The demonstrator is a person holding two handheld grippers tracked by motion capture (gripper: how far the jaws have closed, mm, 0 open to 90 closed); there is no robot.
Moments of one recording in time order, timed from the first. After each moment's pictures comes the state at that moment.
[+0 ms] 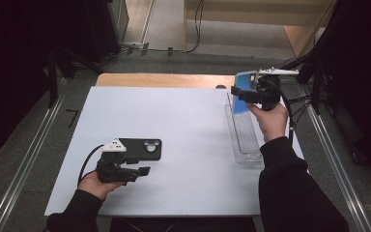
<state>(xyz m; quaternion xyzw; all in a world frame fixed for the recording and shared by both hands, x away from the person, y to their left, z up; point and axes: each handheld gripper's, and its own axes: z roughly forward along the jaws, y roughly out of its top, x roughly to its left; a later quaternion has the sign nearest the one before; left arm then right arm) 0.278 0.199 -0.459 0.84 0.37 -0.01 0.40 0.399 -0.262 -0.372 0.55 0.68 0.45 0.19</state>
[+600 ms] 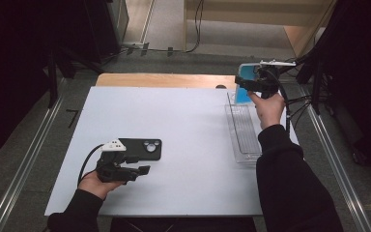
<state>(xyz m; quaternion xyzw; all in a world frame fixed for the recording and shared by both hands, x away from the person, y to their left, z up) 0.278 0.200 -0.458 0.84 0.37 0.00 0.40 0.451 -0.277 -0.394 0.59 0.65 0.43 0.22</state>
